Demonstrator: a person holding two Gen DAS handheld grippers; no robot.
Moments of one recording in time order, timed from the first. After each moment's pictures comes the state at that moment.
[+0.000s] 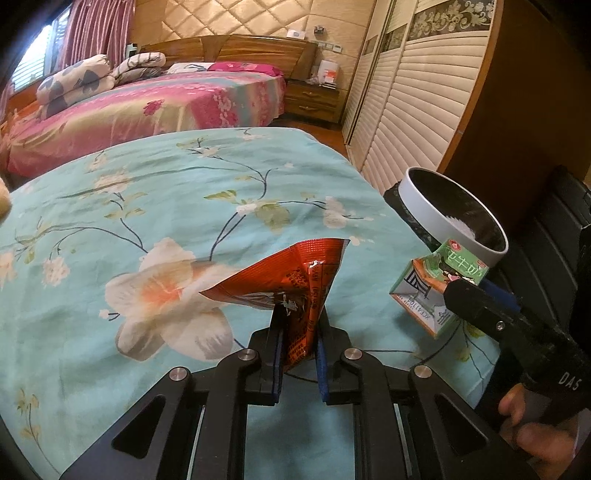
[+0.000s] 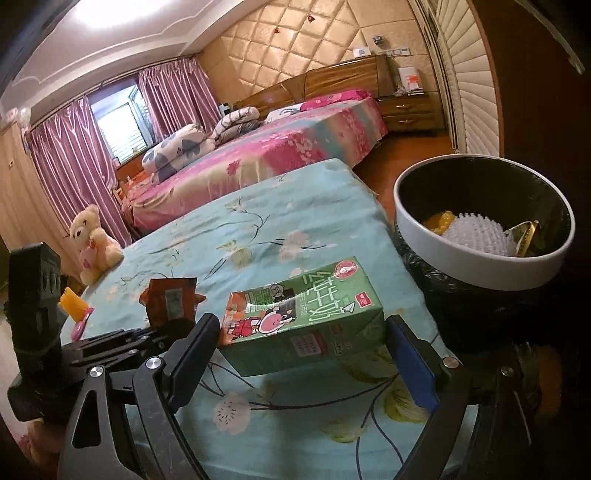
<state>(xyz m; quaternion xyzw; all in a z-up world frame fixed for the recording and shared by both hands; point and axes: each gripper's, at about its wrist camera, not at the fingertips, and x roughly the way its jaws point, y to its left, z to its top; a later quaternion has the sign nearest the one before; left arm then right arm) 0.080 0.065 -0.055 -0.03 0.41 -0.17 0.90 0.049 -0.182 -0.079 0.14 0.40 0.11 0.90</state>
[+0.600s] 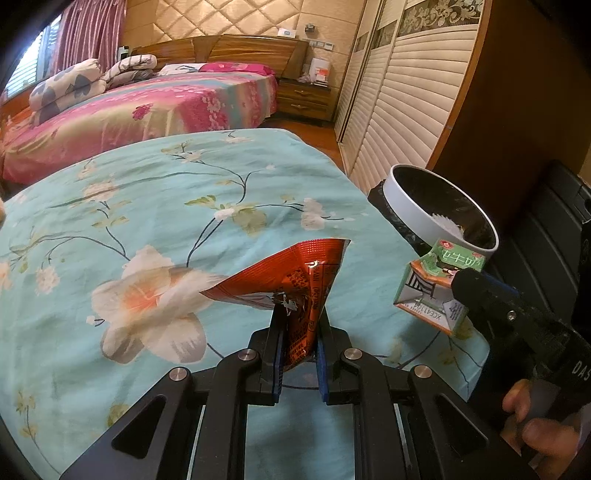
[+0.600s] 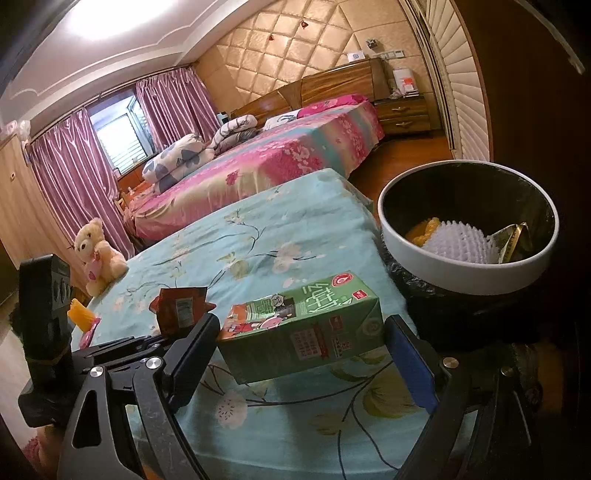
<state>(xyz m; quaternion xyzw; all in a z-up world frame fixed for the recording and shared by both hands) 0.078 0.046 -0.048 -0.02 0.41 -0.18 0.89 0.046 -0.197 -0.069 0.16 0.39 0.11 0.90</state>
